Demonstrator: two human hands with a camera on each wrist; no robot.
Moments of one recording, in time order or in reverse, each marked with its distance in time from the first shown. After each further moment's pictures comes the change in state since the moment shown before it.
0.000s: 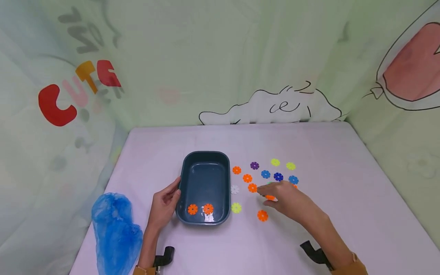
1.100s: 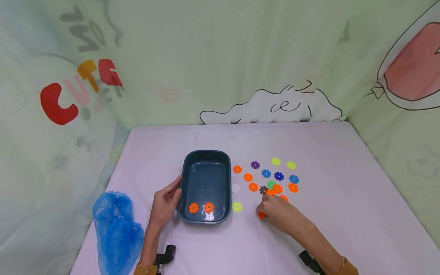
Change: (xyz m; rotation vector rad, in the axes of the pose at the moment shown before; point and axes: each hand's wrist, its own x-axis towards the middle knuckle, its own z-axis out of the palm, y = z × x) left_hand 0.001 -0.001 0.002 -0.019 0.008 0.012; right_hand -0.006 -0.005 0.049 -0.202 -0.099 -0.030
